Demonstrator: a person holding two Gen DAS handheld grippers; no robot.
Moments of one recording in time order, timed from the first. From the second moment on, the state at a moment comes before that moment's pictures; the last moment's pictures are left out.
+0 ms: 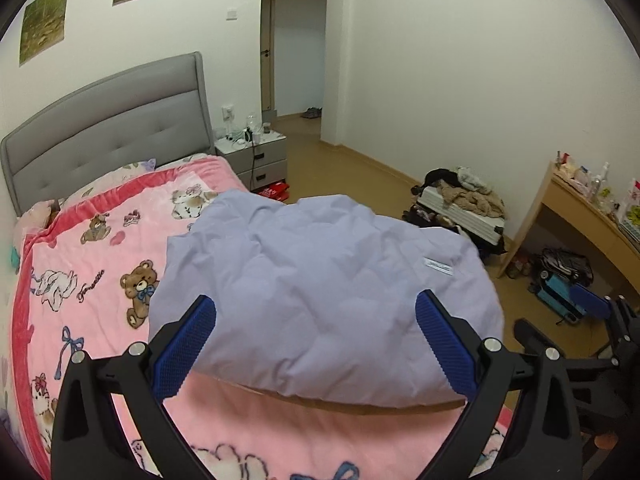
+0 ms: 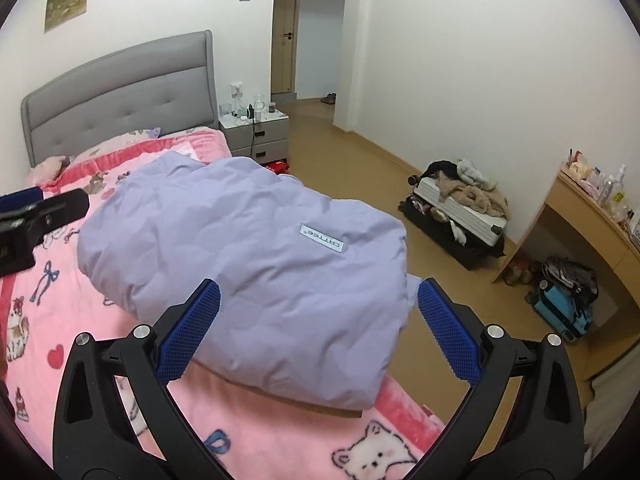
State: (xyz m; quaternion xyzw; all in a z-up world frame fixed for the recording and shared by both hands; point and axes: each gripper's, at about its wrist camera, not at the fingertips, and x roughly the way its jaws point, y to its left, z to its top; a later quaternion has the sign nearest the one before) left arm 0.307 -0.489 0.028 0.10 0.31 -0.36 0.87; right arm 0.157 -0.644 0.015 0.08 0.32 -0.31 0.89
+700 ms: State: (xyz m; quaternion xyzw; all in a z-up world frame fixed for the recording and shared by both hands) left arm 0.254 -0.468 0.037 0.08 0.31 -0.36 0.88; right arm 0.124 -0.616 0.028 0.08 0.31 -0.30 0.90
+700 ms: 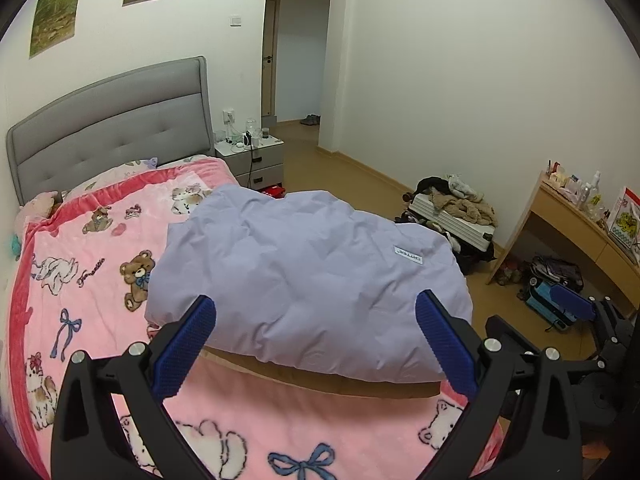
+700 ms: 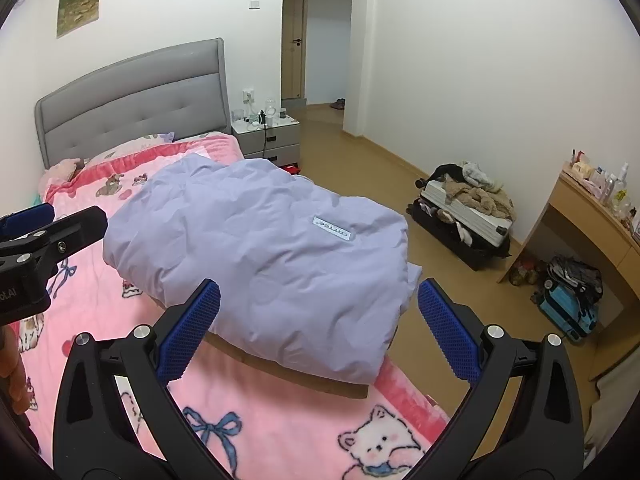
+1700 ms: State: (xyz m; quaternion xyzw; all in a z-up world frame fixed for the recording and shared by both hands) left arm 0.250 -0.464 0.047 0.08 0.30 -0.36 0.88; right arm 0.114 -0.622 0.031 0.11 0.30 -0.29 0.90
